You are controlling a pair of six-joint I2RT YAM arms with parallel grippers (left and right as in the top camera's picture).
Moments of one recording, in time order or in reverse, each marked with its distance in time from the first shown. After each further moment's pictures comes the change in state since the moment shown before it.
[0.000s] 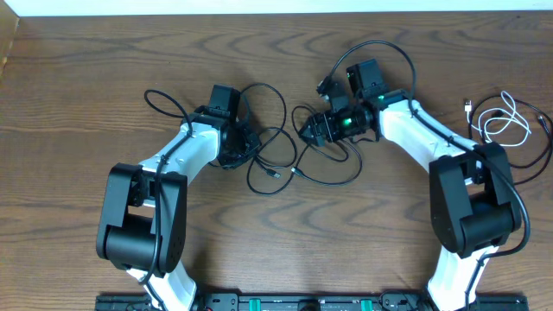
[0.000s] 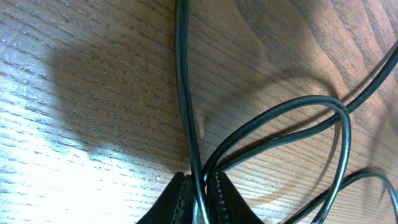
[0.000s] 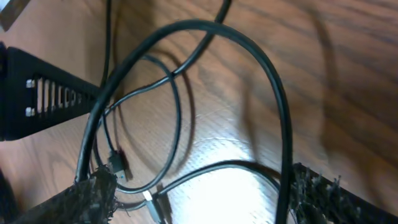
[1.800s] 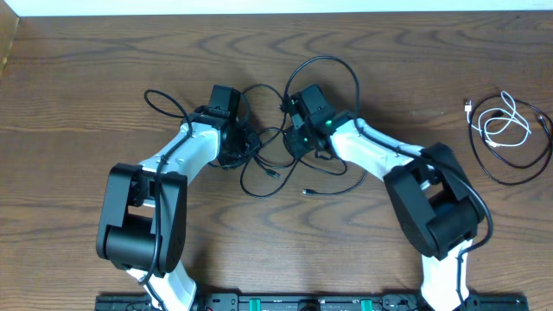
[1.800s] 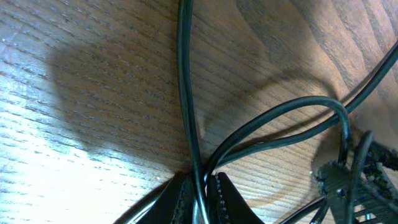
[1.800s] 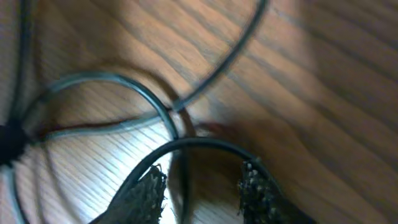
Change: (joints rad) left arm 0.000 0.000 0.000 0.000 0.000 0.000; right arm 0.250 0.083 0.000 0.170 0.460 0.091
